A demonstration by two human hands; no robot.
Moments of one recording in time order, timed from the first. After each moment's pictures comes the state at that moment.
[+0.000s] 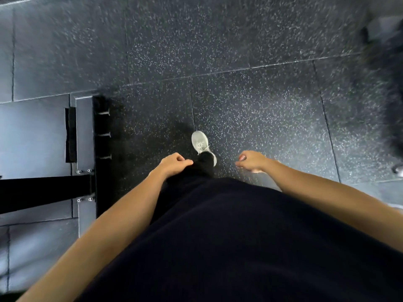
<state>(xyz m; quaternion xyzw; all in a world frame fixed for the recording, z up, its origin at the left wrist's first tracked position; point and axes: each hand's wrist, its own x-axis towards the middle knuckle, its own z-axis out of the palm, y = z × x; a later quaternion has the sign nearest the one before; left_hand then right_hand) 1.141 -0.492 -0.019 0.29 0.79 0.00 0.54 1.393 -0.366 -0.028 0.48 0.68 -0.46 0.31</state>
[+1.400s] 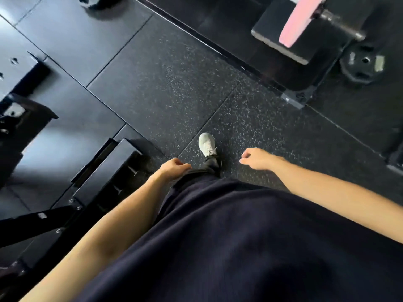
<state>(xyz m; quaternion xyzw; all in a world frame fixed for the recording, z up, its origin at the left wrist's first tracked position) 0.543 0.069 -0.022 -0.06 0.85 0.20 0.48 0.614 0.356 -0.022 0.21 0.82 -0.31 0.44</state>
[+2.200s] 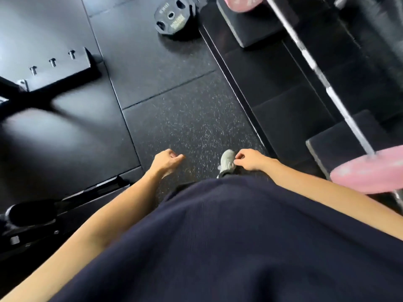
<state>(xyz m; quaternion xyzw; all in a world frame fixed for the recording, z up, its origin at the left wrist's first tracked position) -0.010 0.097 -0.006 -0.24 0.87 0.28 0.33 -0.059 0.375 -0.011 0.00 0.86 -0.22 0.47</state>
